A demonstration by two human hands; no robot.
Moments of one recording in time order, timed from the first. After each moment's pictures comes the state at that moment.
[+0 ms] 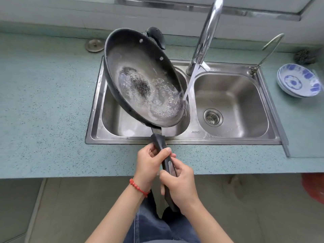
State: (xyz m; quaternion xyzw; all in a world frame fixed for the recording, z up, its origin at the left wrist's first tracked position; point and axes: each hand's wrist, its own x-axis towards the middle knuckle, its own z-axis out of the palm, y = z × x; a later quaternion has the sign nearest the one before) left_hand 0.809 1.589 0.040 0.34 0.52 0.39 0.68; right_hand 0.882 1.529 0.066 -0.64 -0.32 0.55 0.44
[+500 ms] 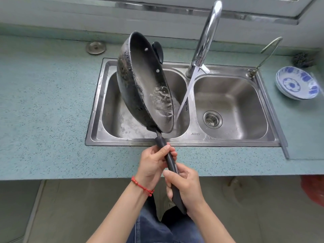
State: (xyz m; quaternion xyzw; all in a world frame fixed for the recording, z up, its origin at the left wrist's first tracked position) left_hand 0.816 1.595 0.044 0.12 0.42 0.40 0.81; right_hand 0.899 1.523 0.054 -0.58 -0.28 0.61 0.47
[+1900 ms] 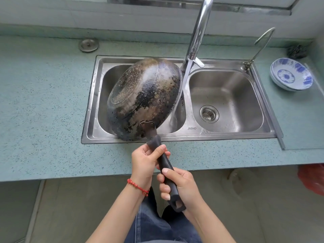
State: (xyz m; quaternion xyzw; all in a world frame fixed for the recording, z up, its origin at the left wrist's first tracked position) left_hand 0.810 1.581 0.045 0.26 0.54 0.40 0.70; right_hand 0.893 1.512 0.058 -0.49 -0.08 0.73 0.47
